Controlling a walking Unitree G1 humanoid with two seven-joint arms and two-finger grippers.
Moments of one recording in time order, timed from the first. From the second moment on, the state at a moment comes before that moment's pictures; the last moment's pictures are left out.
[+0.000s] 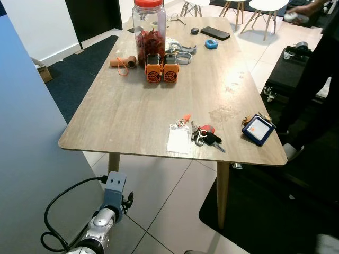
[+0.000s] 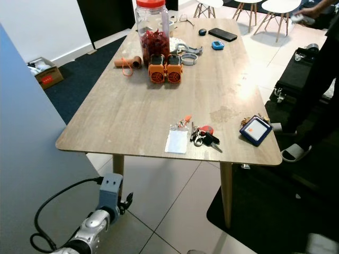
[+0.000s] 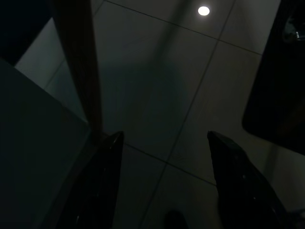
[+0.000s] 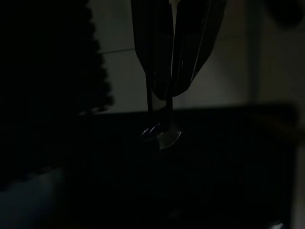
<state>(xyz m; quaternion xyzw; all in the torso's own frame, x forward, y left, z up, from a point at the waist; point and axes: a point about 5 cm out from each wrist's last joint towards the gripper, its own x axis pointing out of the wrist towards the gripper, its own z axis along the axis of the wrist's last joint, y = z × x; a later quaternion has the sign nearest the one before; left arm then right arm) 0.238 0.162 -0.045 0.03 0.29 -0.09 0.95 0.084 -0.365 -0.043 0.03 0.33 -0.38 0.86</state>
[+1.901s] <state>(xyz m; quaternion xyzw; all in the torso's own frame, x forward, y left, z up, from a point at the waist) 0.240 0.164 -0.043 0.02 0.29 -0.09 0.95 0.344 -0.222 0.182 -0.06 0.02 0.21 0.97</state>
